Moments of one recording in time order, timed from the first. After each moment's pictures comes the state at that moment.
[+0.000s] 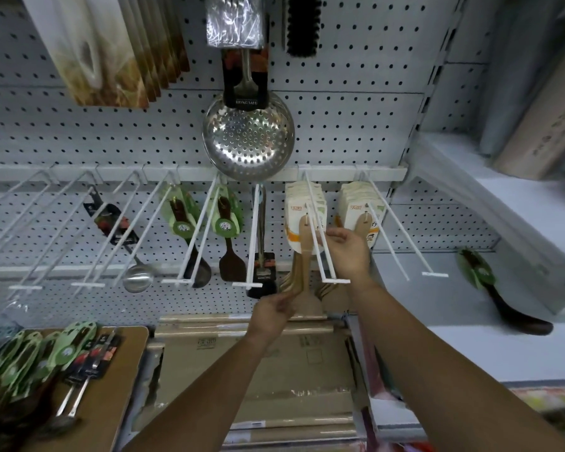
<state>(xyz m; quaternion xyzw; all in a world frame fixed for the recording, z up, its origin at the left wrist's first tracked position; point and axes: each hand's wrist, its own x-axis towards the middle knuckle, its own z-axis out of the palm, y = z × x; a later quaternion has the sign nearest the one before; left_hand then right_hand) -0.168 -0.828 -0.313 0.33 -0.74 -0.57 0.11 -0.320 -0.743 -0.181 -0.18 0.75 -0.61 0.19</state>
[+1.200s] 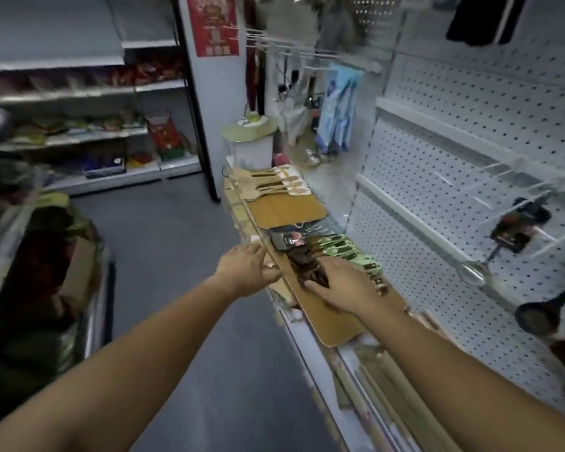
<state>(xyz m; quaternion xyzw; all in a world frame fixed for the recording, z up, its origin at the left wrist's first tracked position) 0.441 -0.785 -0.200 0.76 -0.65 -0.04 -0.01 0.214 -0.848 -0.207 -0.89 0.45 -0.02 0.07</state>
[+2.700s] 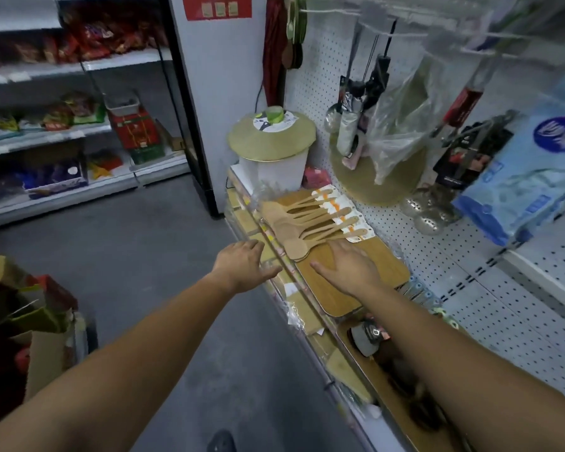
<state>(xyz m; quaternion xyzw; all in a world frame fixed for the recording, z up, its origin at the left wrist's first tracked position) 0.944 -1.228 -0.265 0.72 -0.69 -0.09 -0.04 0.703 -1.290 -0.261 -0.83 0.54 0.00 0.12</state>
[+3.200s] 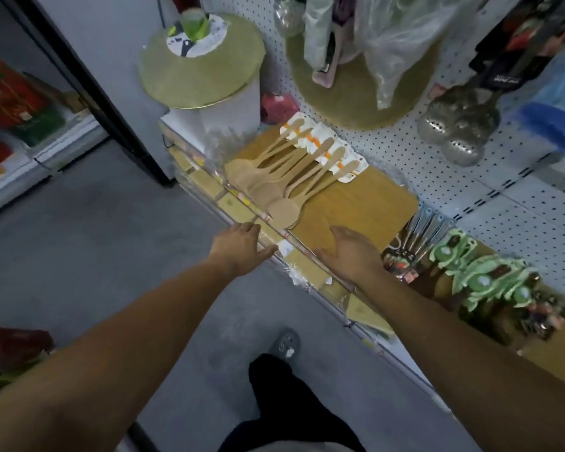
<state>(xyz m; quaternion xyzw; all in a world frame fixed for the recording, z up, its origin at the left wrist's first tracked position) 0.994 -1.380 -0.382 0.61 -0.76 -0.16 -0.13 0.746 -1.358 -0.393 -0.69 0.68 0.05 0.23</state>
